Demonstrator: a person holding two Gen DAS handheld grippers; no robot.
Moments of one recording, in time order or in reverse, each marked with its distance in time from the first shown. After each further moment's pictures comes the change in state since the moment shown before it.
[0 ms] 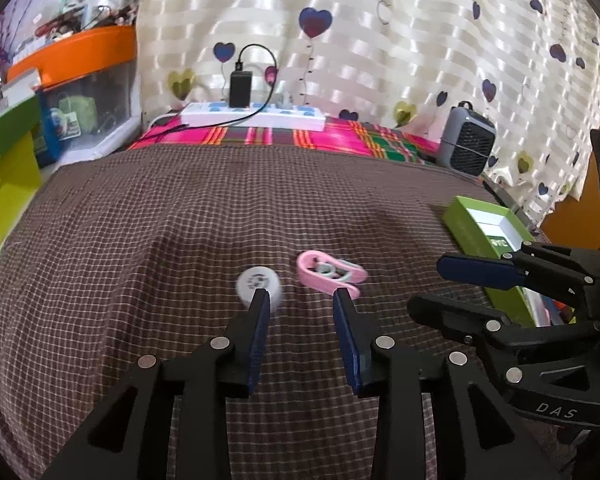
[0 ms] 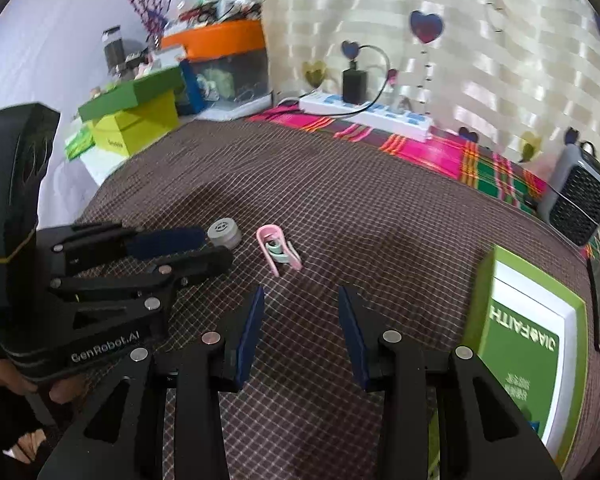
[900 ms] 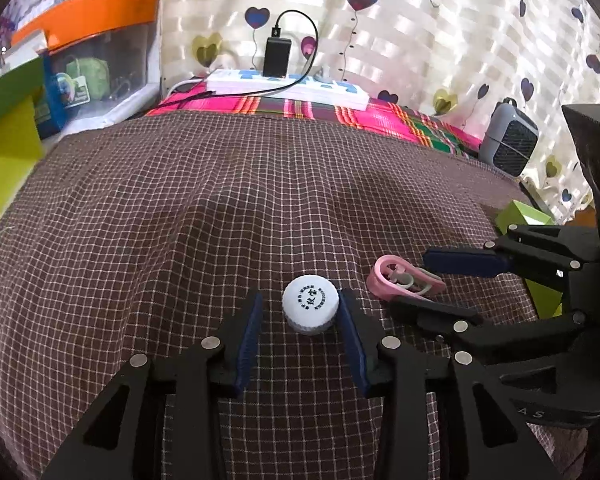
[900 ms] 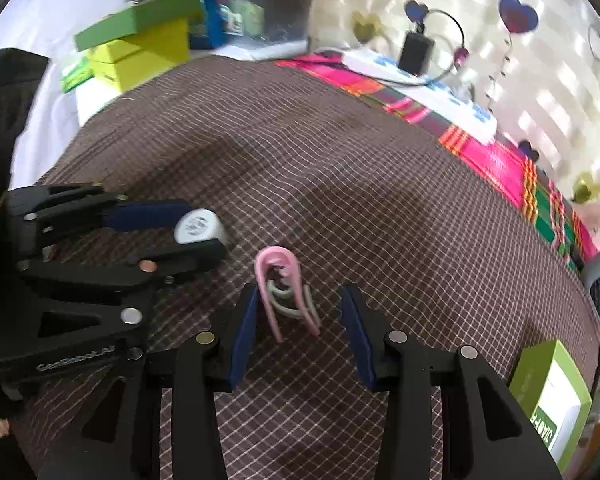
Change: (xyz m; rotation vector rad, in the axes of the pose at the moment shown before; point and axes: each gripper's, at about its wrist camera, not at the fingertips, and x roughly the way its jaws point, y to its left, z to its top) left arm 0.041 0.037 0.012 -0.060 0.083 0.026; right arm 0.080 0.014 0.034 -0.162 0.195 0.005
